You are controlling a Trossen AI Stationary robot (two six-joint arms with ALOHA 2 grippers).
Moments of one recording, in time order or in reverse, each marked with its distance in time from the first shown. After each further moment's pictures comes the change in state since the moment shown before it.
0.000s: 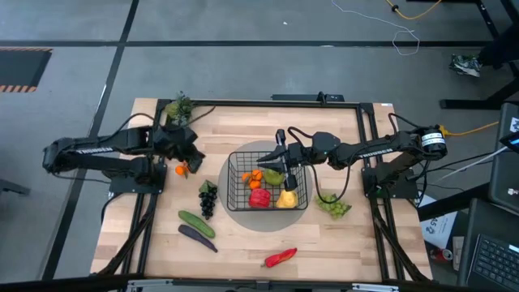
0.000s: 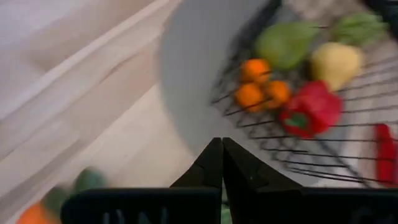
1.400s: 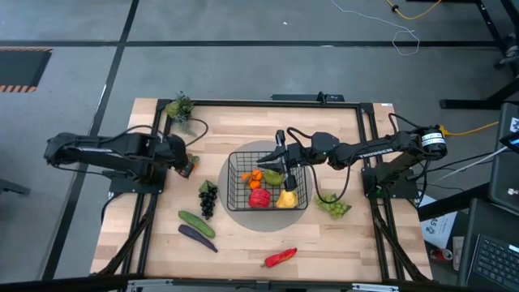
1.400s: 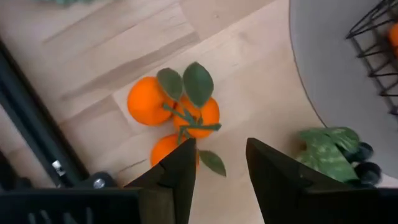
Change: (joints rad) left arm -0.132 -0.007 -0.043 -0.392 -0.194 -0.352; right arm -0.001 0.000 0.000 -0.026 0.000 -0.001
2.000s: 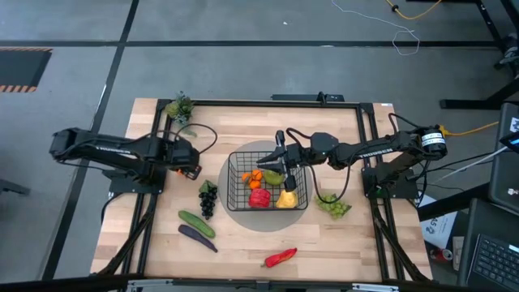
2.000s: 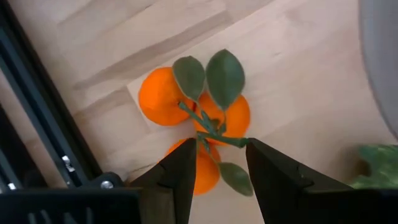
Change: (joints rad) left arm 0.000 0.226 -0.037 0.063 -0.037 -0.045; right arm 0.000 0.000 0.000 -0.026 0.000 0.000
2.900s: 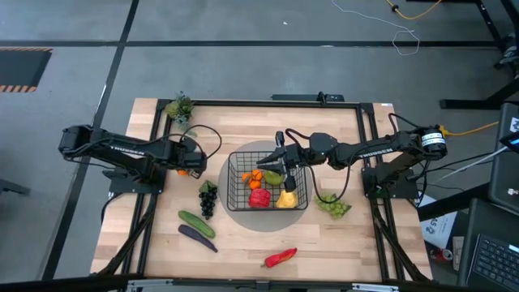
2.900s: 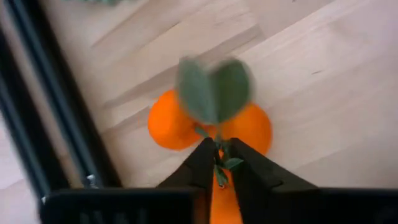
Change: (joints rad) left arm 0.003 0.172 0.000 0.038 -0.116 0.001; right arm 0.000 0.000 0.000 -0.027 0.000 0.007
